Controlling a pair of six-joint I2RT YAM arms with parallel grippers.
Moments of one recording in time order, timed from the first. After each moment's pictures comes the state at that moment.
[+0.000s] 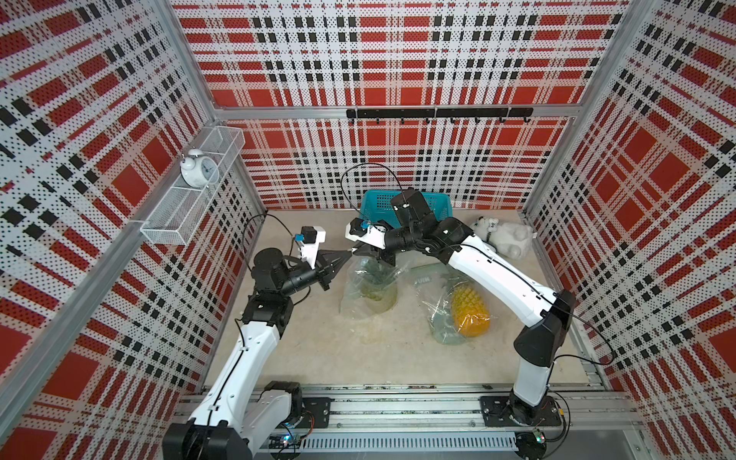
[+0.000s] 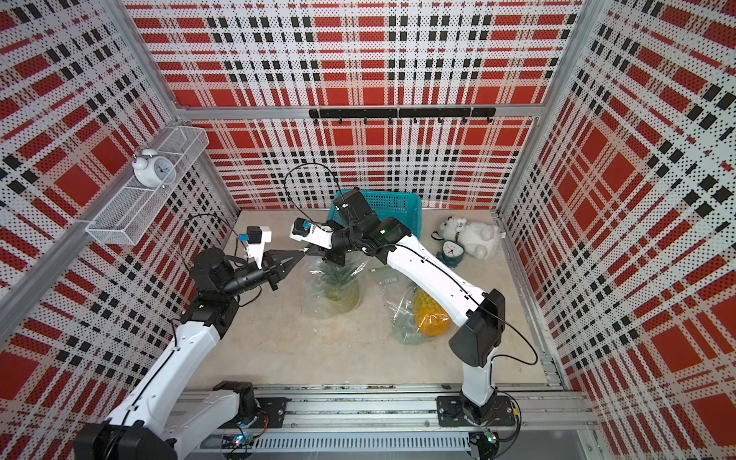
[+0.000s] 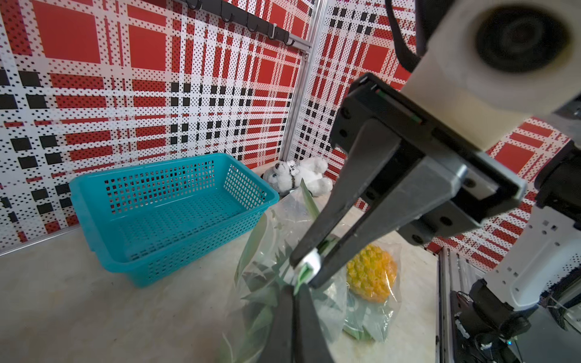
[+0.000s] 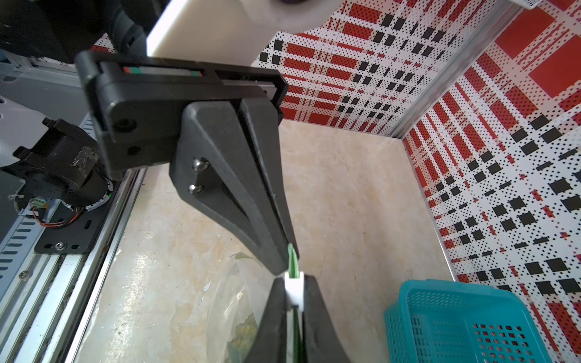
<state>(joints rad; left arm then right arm) -0.08 0.98 0.75 0.18 0.91 -0.19 0.81 1.85 1.99 -0.71 -0.50 -0.62</state>
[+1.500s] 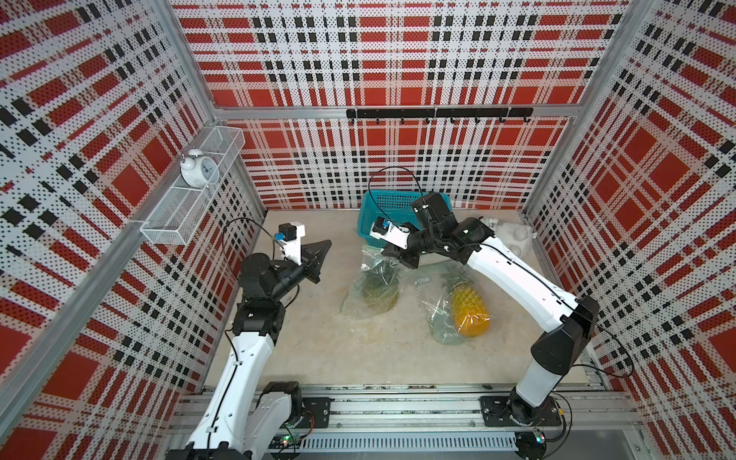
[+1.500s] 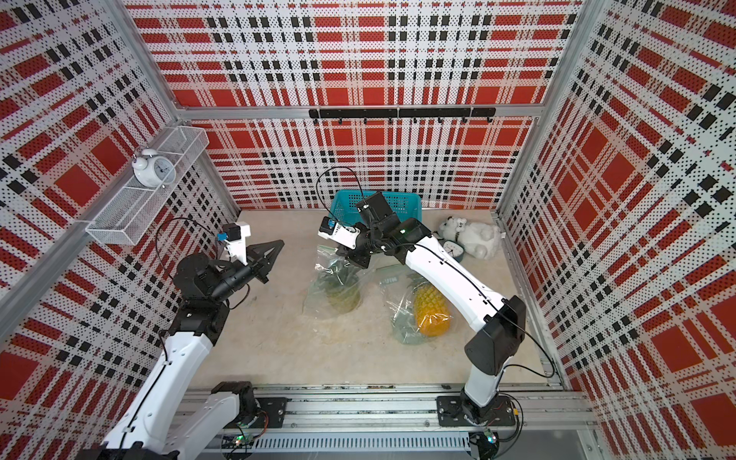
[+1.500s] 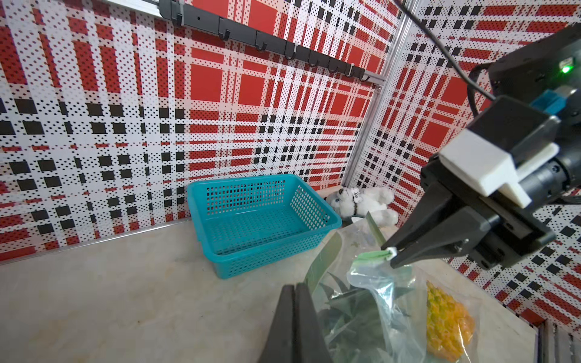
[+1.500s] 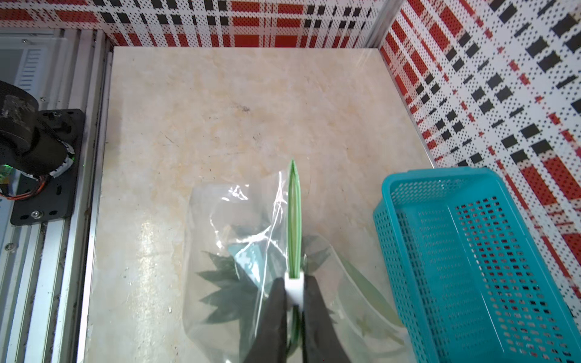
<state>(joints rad) 0.00 0.90 0.75 0.15 0.68 -0.22 0.70 1.72 1.82 -0.82 -0.36 -0.56</state>
